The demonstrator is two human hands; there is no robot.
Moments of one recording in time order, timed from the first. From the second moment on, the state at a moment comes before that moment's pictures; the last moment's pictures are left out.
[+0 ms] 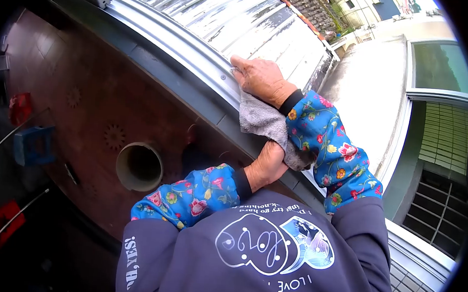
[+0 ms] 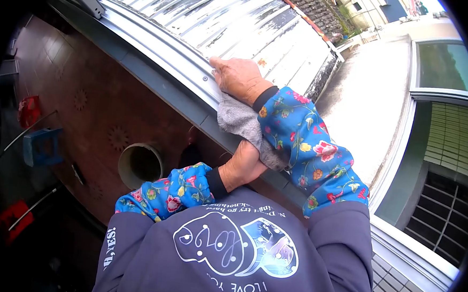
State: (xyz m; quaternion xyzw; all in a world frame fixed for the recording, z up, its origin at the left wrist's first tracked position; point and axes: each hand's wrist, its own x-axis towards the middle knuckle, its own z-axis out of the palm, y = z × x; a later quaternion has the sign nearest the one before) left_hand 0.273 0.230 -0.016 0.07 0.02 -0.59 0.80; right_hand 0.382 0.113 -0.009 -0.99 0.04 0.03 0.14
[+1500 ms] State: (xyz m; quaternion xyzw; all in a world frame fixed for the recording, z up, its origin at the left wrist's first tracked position) left_hand 0.133 0.228 -0.050 0.27 -0.18 -0.73 0.59; right_hand 0.154 0.074 -0.006 -0.96 0.20 0.02 0.19
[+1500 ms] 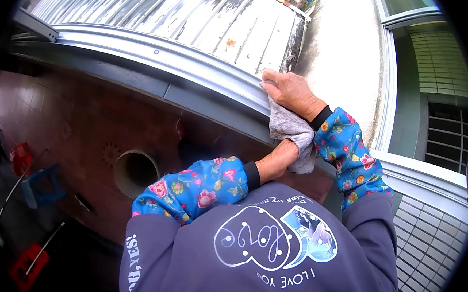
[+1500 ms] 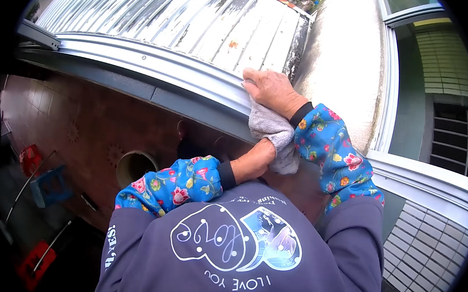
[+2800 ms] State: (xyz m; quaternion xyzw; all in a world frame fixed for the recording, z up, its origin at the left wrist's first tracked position) left_hand 0.183 0.230 -0.014 0.37 -0.30 -0.53 0.70; right_hand 0.013 0.059 0.053 -0.64 0.37 -0.34 0.59
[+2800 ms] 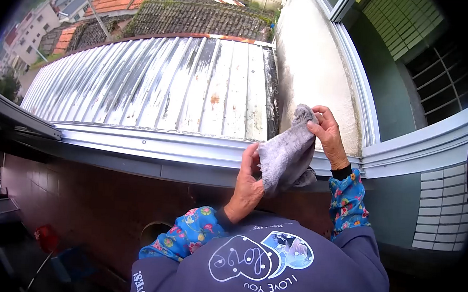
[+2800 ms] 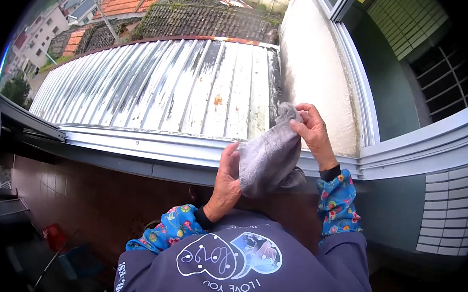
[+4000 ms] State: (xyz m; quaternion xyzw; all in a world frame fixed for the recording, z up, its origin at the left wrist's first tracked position) left_hand 0.211 0.192 0.081 0.40 -0.59 -0.34 0.61; right_hand 0.060 0.105 0.111 -0.75 0.18 -0.44 0.45
